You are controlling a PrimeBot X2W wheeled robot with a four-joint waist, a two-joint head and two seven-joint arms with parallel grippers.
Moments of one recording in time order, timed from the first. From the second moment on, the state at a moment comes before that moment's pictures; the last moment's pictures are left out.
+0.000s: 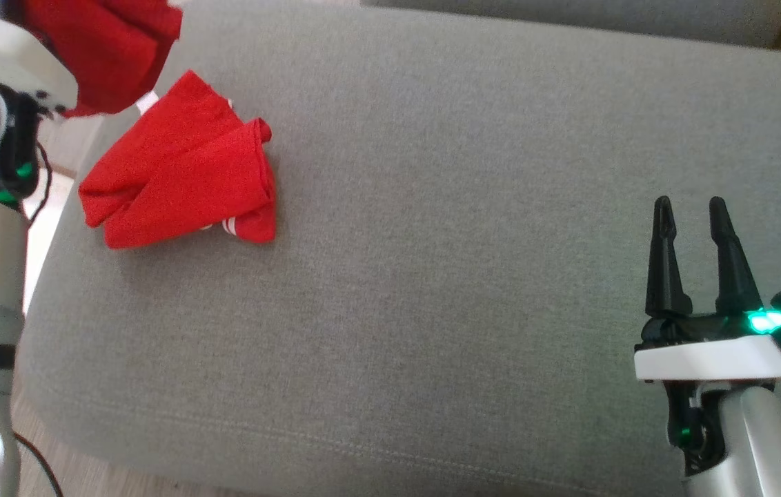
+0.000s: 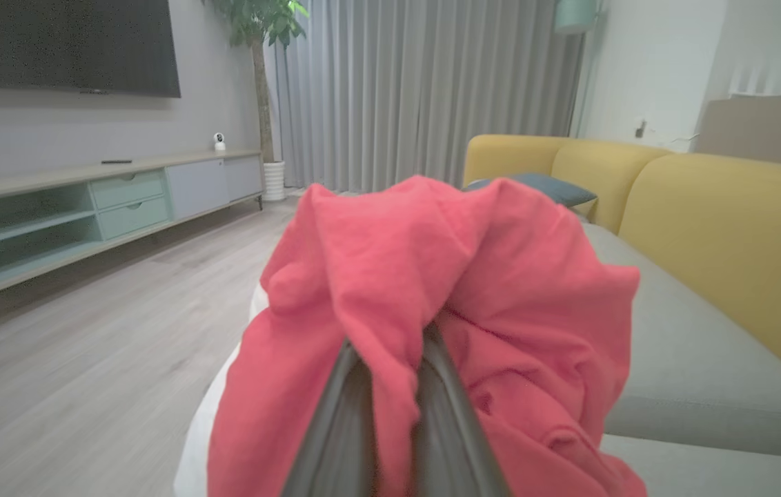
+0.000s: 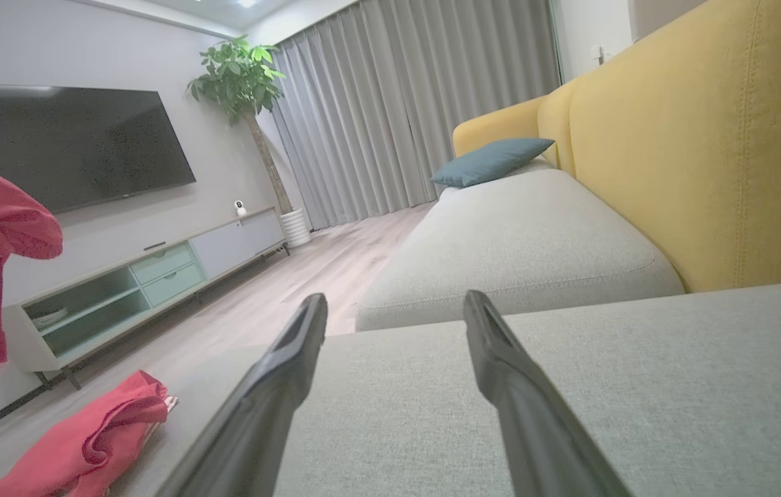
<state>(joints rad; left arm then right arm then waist) -0.89 0.34 -0.22 0.61 -0.44 -0.01 -0.07 -0.11 -0.04 0.03 0.10 0.30 0.12 -0.25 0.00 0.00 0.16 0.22</state>
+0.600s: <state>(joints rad) -0.62 0.22 -0.28 0.12 -0.52 0.12 0.09 -0.12 -0.04 0.02 0.06 0.37 0.12 -0.25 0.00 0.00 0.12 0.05</state>
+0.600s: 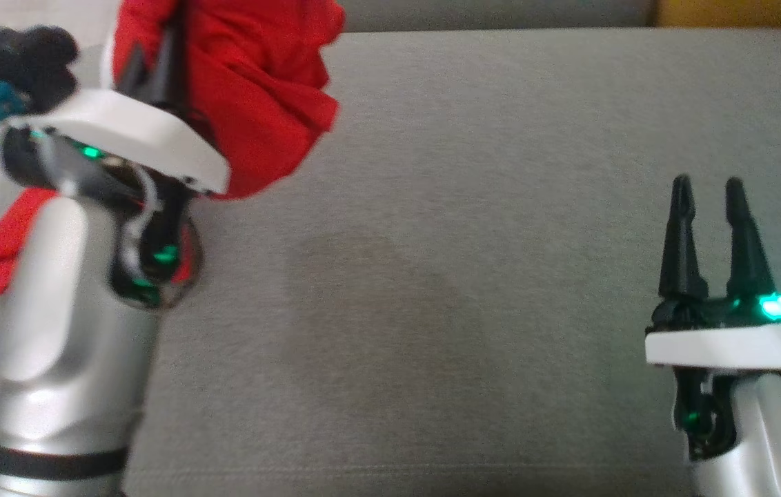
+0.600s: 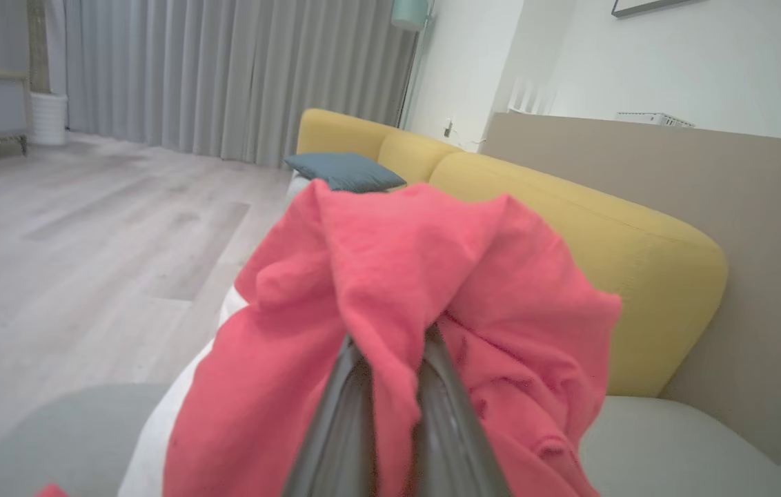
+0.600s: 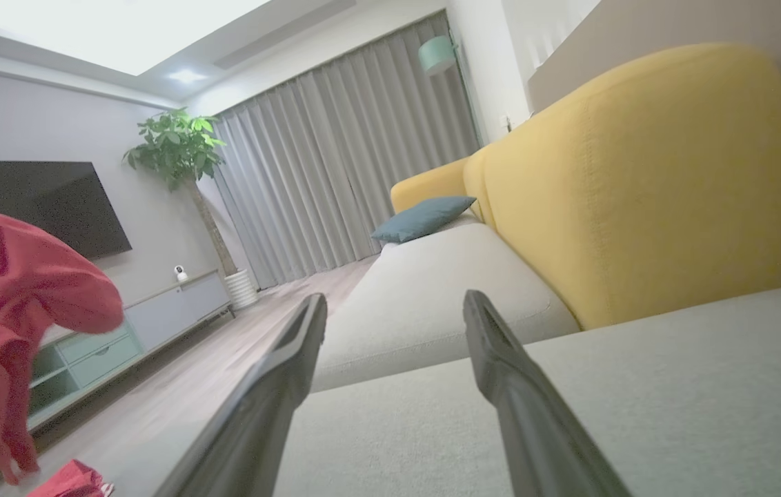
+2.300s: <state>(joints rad) -0.12 0.14 -0.40 0.13 -0.33 0.17 -0.25 -0.04 -0.04 0.01 0.10 0.29 0.12 -0.26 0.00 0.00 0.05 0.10</state>
